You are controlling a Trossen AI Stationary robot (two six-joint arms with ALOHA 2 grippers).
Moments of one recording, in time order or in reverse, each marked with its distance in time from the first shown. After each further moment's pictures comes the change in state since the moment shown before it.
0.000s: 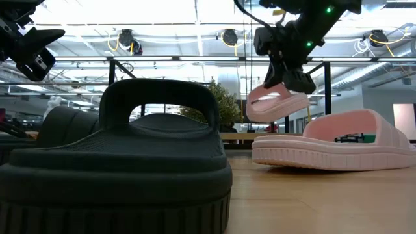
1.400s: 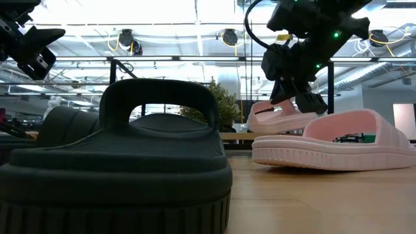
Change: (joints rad) left arm 0.000 0.000 0.000 0.000 -0.001 0.044; right arm -0.012 -0.001 -0.144 0.145 -0.037 -0.150
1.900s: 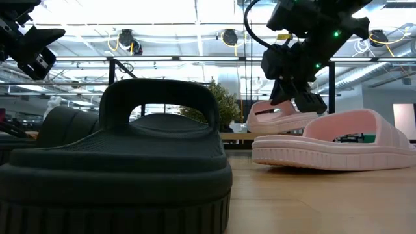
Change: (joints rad) left arm 0.000 0.000 0.000 0.000 0.000 0.001; right arm 0.002 0.001 -0.001 0.022 -0.004 0.024
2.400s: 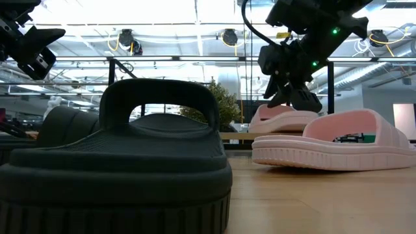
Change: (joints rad) left arm 0.000 0.000 0.000 0.000 0.000 0.001; right arm 0.001 0.001 0.000 0.059 -0.026 0.023
